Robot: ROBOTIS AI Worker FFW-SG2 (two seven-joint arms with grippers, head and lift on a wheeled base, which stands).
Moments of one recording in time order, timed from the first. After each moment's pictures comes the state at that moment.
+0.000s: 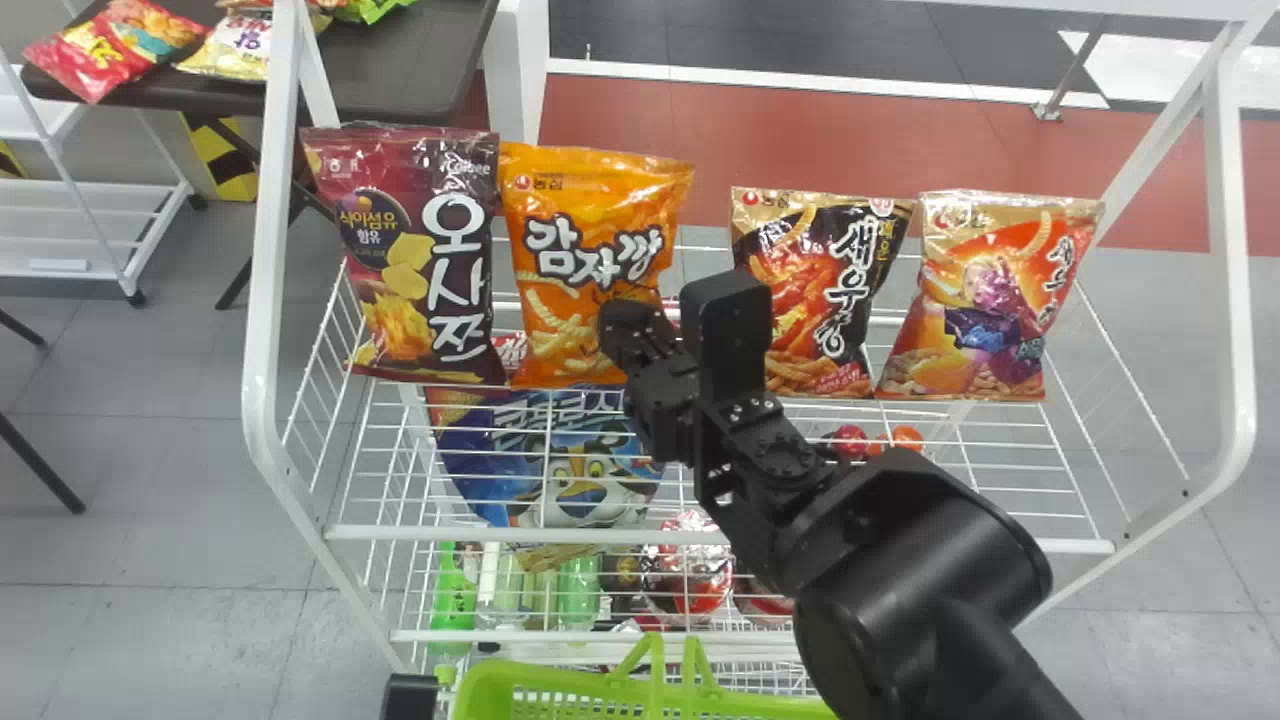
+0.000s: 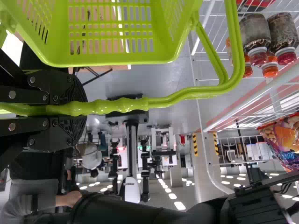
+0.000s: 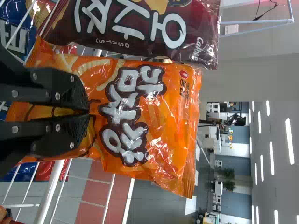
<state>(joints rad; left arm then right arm) 0.60 0.00 -0.01 -2.14 0.51 1.42 -0.75 0.00 -0.24 0.51 -1.81 -0.24 0.38 -0.16</state>
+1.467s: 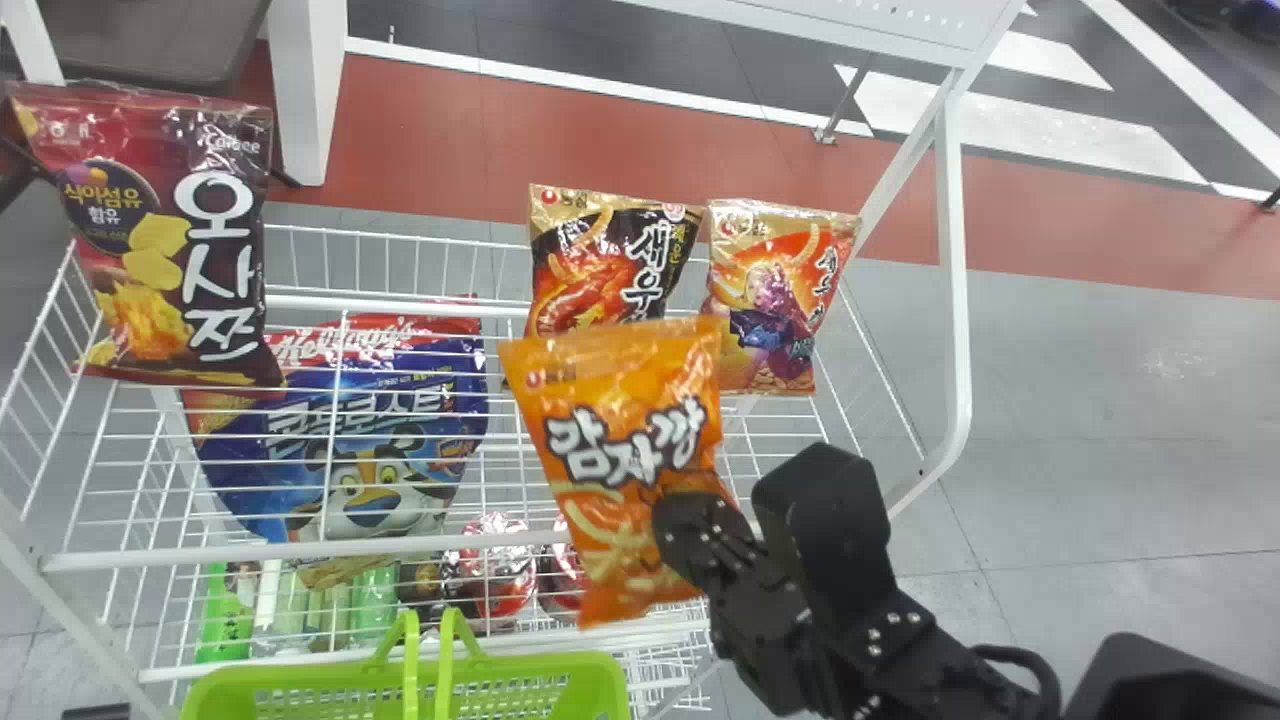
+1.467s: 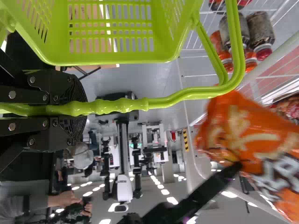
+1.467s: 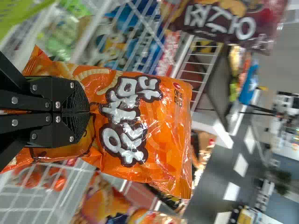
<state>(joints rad) 0.60 0.00 0.04 -2.15 0.53 1.40 -0.78 0.68 -0.60 0.09 -2.72 -0.26 1.05 -0.18</state>
